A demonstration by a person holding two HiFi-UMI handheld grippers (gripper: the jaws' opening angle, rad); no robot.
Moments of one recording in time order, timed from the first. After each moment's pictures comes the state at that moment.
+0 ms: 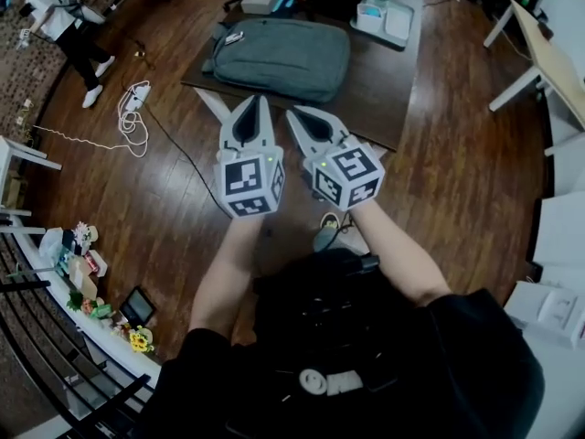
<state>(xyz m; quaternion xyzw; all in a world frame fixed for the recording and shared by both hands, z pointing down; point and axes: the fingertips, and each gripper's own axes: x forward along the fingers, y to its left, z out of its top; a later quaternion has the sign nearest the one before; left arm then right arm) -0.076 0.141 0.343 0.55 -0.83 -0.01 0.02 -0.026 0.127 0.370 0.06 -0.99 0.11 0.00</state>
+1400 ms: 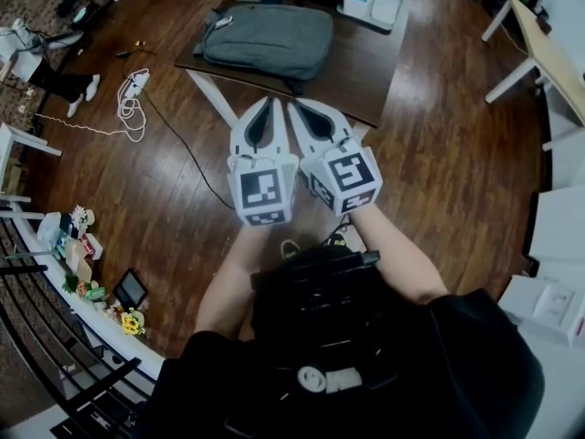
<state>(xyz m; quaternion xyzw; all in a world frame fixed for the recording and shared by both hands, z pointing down) 0.041 0.167 0.331 0.55 -0.84 0.02 -0.02 0.069 0.152 0.344 0.09 -0.99 0.04 -0.01</state>
